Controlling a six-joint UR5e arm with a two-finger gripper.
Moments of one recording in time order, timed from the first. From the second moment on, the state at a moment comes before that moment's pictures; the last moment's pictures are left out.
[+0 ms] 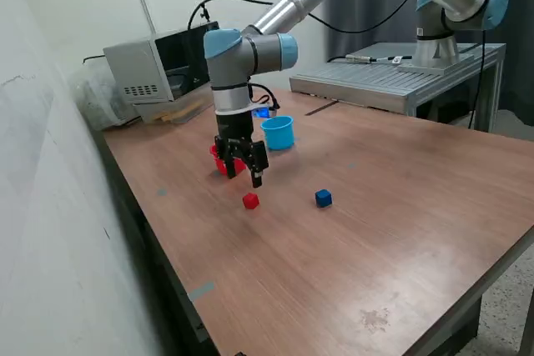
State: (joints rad) arm -0.05 -0.52 0.91 -2.11 -1.49 2.89
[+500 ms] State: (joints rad) arm -0.05 -0.47 0.87 -2.11 -1.49 2.88
